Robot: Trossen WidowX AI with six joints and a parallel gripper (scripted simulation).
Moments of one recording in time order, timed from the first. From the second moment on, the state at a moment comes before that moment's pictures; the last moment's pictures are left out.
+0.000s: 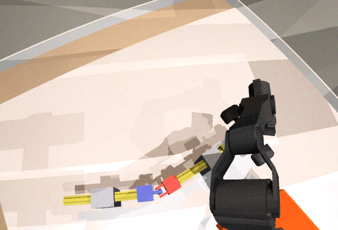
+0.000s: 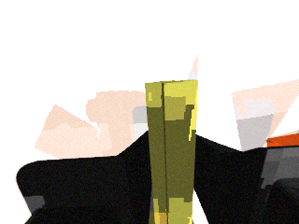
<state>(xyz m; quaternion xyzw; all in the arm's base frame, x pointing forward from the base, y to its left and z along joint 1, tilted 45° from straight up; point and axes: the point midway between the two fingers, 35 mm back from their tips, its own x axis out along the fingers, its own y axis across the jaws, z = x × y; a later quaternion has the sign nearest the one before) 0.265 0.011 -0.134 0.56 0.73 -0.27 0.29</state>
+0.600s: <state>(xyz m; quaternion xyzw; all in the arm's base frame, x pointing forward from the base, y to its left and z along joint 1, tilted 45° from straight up) 0.262 0.023 -0.123 0.56 0.73 -0.27 0.29</state>
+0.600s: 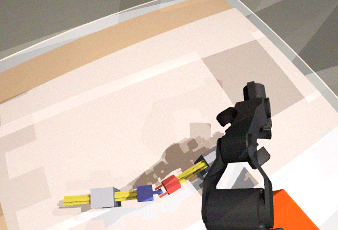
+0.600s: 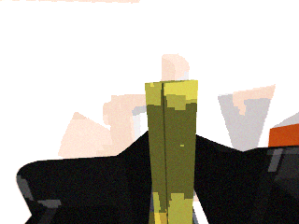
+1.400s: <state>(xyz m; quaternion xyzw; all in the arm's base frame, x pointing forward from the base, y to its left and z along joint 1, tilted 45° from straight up) 0.262 0.023 -0.123 0.56 0.73 -0.27 0.29</state>
